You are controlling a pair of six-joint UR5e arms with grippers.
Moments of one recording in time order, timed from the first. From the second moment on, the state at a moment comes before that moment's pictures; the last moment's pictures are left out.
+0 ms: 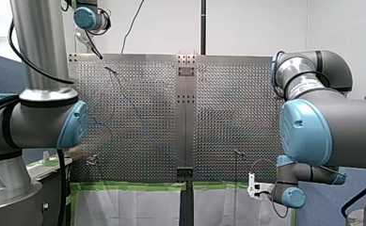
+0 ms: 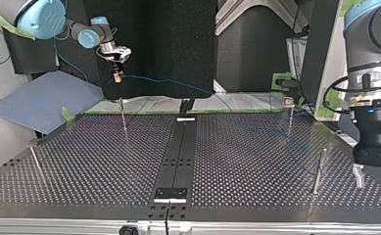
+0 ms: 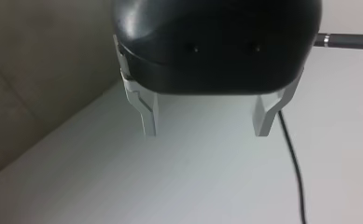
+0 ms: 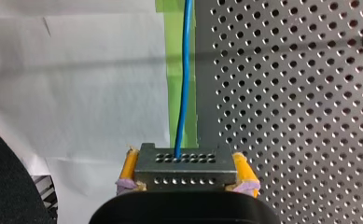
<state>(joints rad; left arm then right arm) 0.15 -1.27 -1.68 -2.96 -1.52 -2.32 1.65 -0.45 1.81 -1.08 1.14 1.59</state>
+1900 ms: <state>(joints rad) 0.01 -1.46 -1.55 -3.46 -1.84 -1.81 1.64 -0.45 1.81 -1.09 1.13 1.63</state>
